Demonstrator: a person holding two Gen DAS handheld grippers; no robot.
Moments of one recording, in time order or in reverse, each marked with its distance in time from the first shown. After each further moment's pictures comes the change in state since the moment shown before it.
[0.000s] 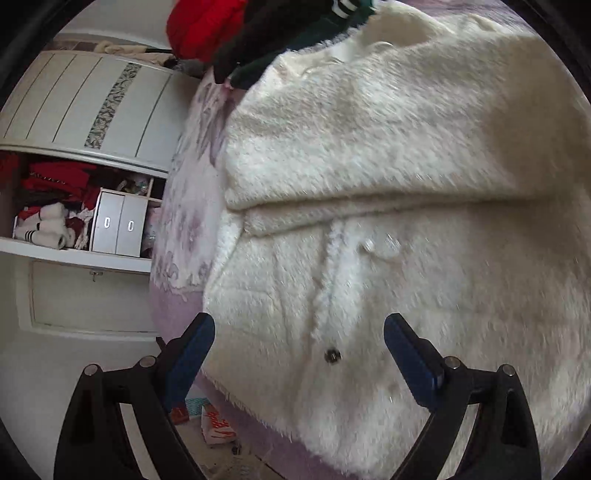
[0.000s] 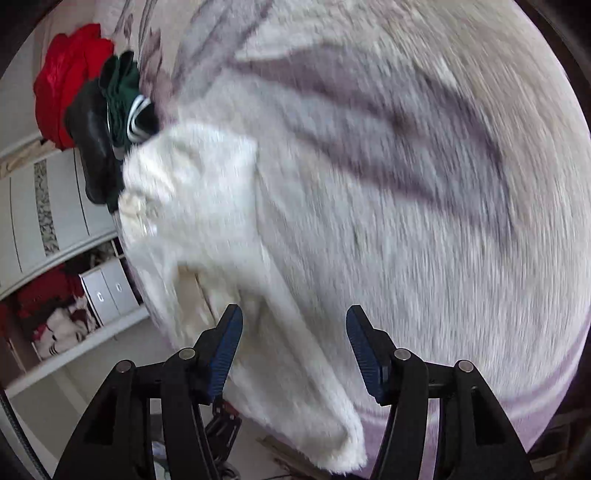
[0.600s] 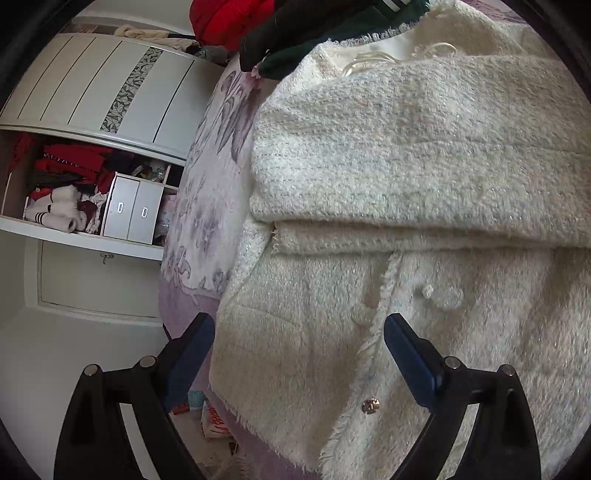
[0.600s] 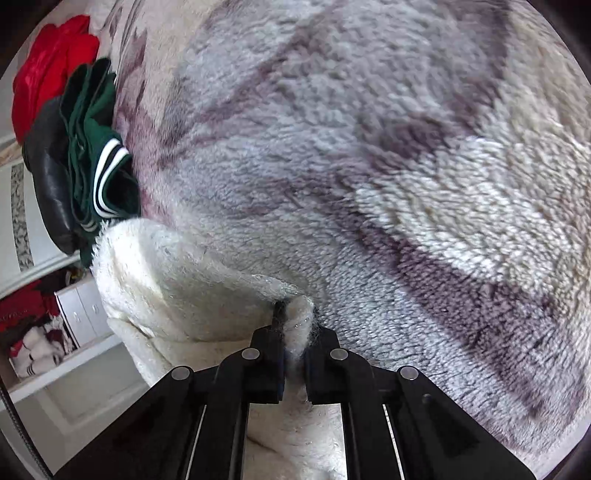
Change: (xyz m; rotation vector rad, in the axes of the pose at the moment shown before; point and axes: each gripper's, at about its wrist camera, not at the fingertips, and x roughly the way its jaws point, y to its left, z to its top) left arm 0.036 0.020 0.011 -0.050 0.040 0.041; right arm 0.111 0.083 0.175 -0.049 -0.020 -0.135
